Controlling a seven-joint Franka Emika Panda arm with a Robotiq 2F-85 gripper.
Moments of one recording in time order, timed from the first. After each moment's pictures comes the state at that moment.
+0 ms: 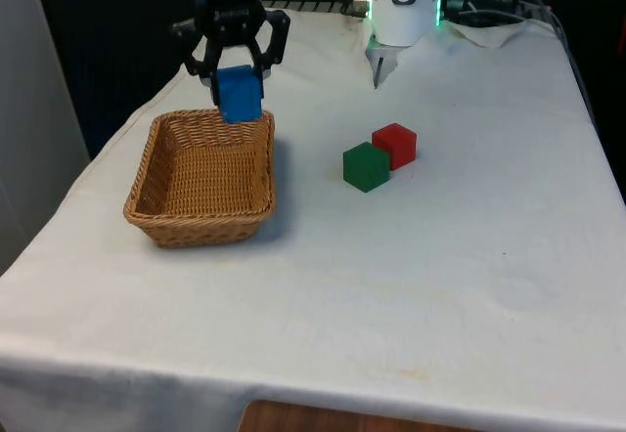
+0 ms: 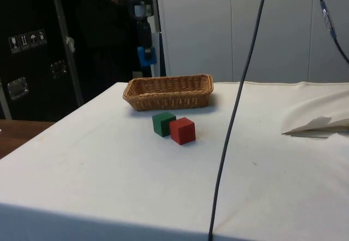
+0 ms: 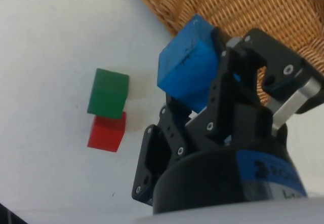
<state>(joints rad) -0.02 0.45 -0.28 -1.73 0.10 2.20 -0.85</state>
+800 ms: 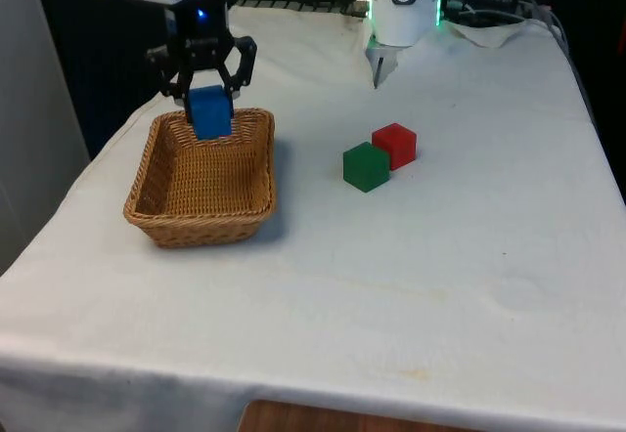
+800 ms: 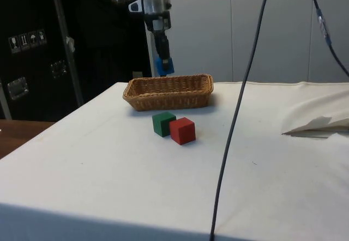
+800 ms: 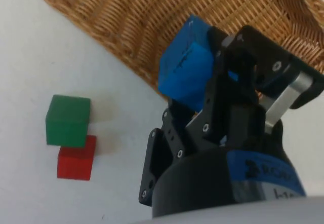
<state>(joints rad) -0.03 0.50 -0.37 -1.78 0.14 2.28 -0.95</state>
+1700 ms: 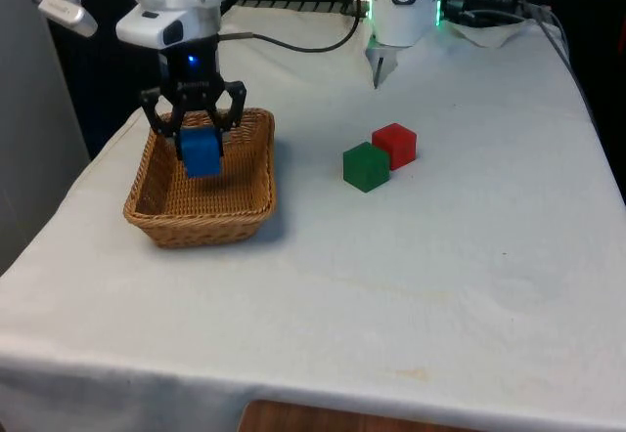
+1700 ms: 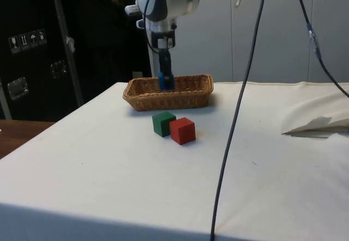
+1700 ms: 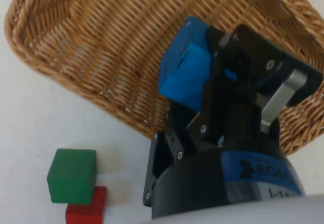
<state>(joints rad) -0.04 0.61 -0.38 -1.81 0.28 2.46 -1.01</state>
